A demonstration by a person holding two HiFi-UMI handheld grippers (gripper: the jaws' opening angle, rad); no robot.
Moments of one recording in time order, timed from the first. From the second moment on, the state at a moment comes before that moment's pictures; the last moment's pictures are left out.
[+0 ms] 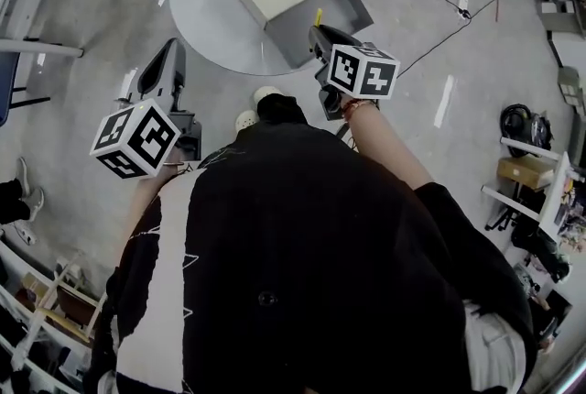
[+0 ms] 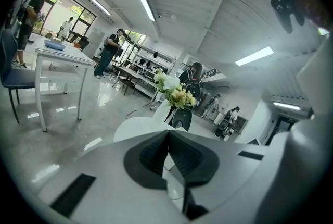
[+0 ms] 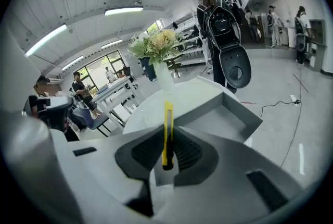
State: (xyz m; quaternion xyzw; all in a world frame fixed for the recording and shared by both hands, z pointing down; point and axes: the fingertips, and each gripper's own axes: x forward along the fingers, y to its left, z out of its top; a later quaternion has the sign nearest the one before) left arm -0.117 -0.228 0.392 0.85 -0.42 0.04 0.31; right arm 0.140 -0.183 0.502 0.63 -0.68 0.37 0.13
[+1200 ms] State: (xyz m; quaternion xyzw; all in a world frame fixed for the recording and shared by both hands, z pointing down) left arm -0.144 -0.254 0.378 0.79 -0.53 0.02 0.31; right arm 0.128 -0.206 0.589 0.40 -0.71 0.45 0.36
